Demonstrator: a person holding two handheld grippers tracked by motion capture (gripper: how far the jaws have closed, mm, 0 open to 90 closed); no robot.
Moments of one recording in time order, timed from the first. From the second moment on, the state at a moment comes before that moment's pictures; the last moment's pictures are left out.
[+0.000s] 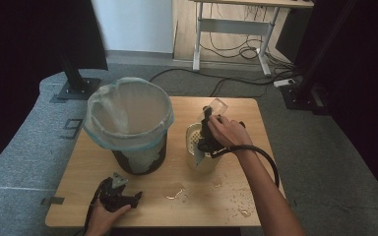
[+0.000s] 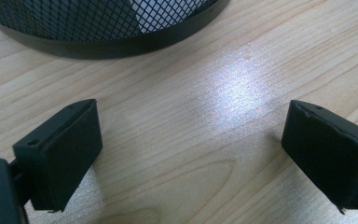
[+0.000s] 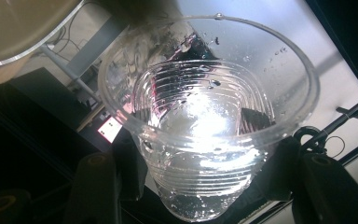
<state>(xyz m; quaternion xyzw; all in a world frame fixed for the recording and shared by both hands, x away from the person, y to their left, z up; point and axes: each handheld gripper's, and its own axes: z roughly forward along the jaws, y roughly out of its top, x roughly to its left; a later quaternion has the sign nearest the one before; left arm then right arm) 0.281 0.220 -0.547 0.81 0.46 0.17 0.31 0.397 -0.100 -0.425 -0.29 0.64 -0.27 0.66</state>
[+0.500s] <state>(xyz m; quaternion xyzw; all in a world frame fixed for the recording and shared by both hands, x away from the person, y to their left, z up) 0.281 0.220 -0.547 0.81 0.46 0.17 0.31 0.399 -0.101 -0.404 -0.03 0.78 -0.01 0.62</state>
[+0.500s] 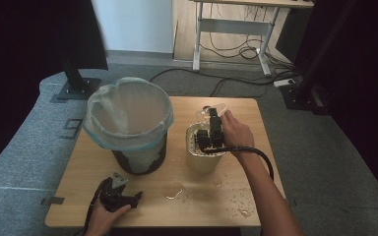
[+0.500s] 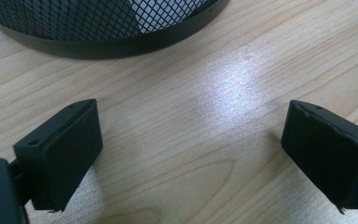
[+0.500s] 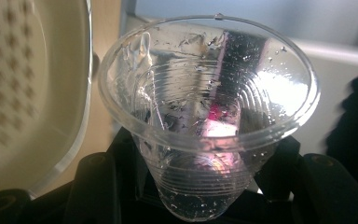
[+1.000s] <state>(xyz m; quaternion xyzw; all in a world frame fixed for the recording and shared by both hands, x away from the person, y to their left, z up) 0.280 0.220 -0.548 0.81 0.46 0.17 0.31 0.401 -0.143 -0.391 0.28 0.78 0.34 0.45</state>
